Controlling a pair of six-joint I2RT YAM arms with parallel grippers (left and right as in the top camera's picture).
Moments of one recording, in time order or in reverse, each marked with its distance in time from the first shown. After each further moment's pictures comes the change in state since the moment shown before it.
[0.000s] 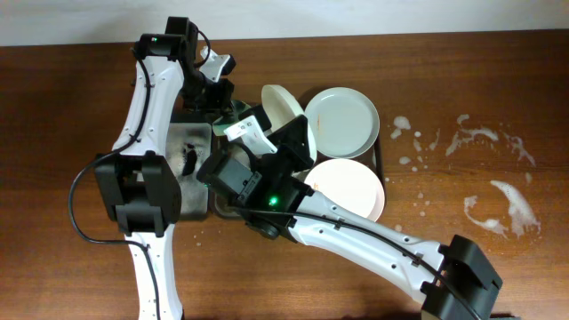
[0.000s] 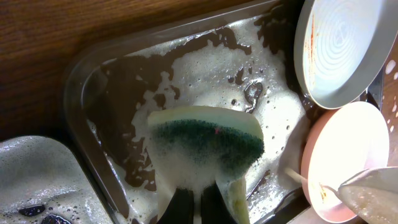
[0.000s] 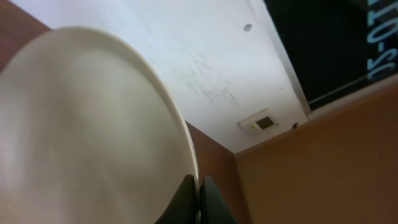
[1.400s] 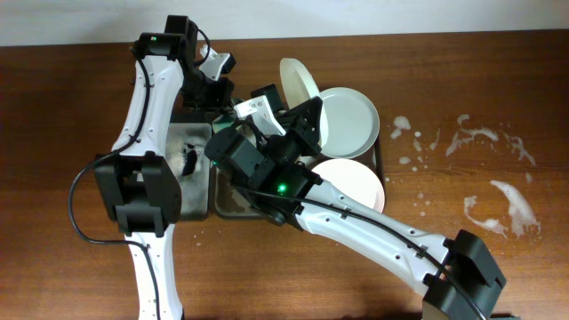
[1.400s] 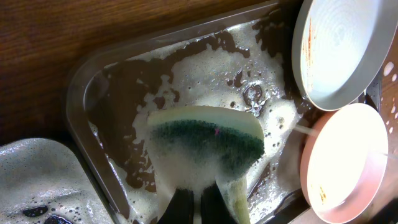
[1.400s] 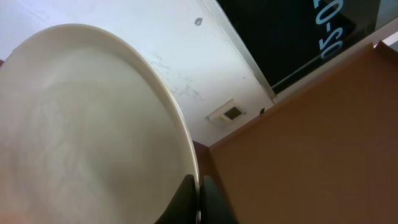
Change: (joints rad) left arm 0.000 0.000 0.011 -0.001 0.000 0.000; right arm -0.060 -0.001 -0.001 0.229 0.120 -0.171
